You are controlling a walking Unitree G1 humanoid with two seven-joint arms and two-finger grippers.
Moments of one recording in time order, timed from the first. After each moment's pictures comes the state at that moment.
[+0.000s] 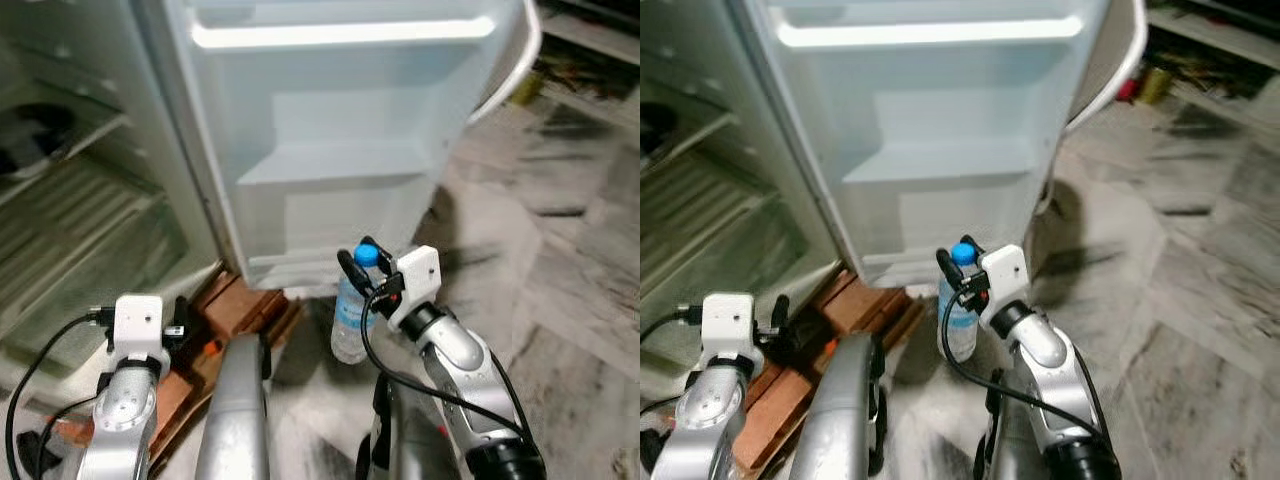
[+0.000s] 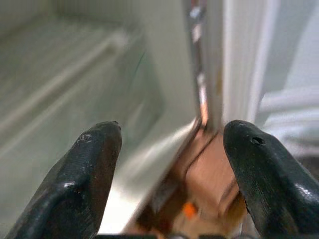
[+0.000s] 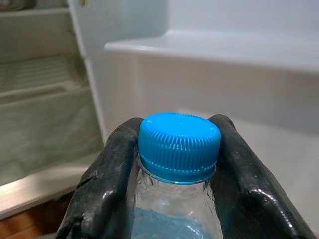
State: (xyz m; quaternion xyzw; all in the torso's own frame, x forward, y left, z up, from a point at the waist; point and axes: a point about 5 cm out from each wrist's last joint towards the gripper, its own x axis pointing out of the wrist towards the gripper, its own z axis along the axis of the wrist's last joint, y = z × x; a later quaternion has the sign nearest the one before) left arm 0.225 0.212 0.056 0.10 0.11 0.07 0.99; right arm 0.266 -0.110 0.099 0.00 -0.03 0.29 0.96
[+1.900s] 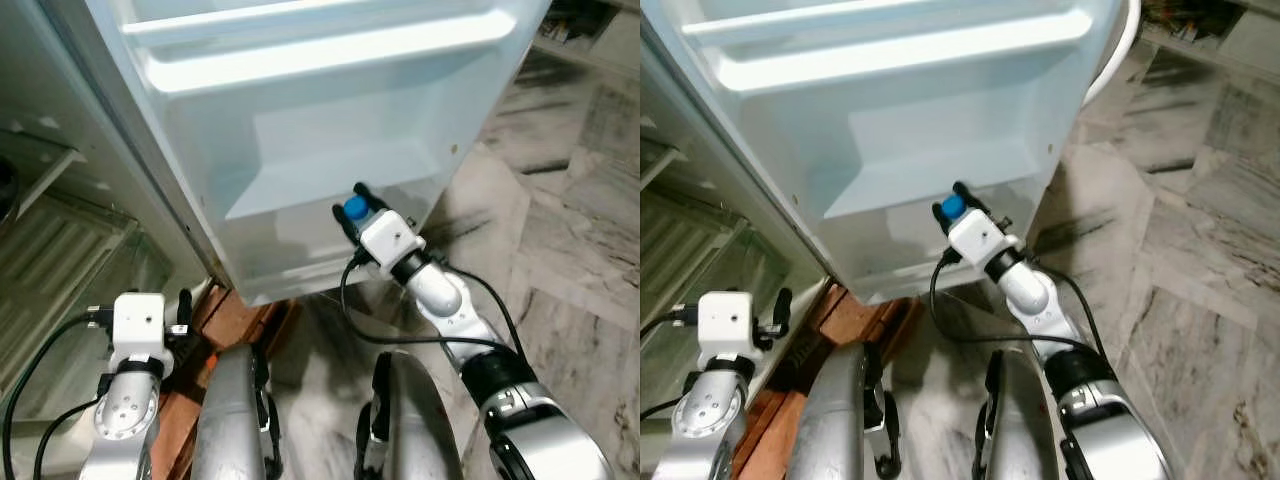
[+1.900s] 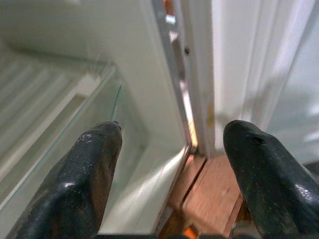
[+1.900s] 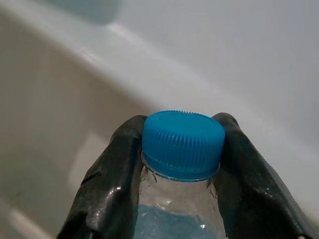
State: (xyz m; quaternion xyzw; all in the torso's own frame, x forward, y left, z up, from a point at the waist) left arm 0.208 0.207 0.067 0.09 0.09 0.07 0.99; right arm 0.326 -0.100 0.116 -0.26 -0.16 0.29 0.91
